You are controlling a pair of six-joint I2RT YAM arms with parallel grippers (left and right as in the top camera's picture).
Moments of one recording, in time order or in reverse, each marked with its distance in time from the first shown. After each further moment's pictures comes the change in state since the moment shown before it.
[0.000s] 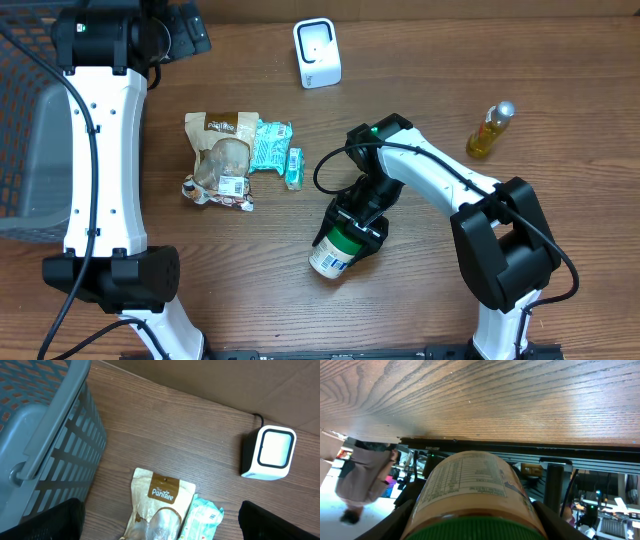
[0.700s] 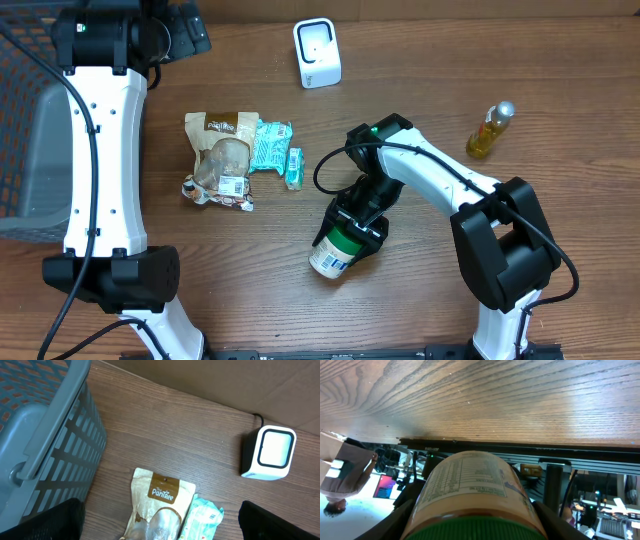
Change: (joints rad) left arm 0.000 0.000 0.000 0.000 0.000 0.000; right arm 0.000 0.000 0.000 0.000 0.006 0.000
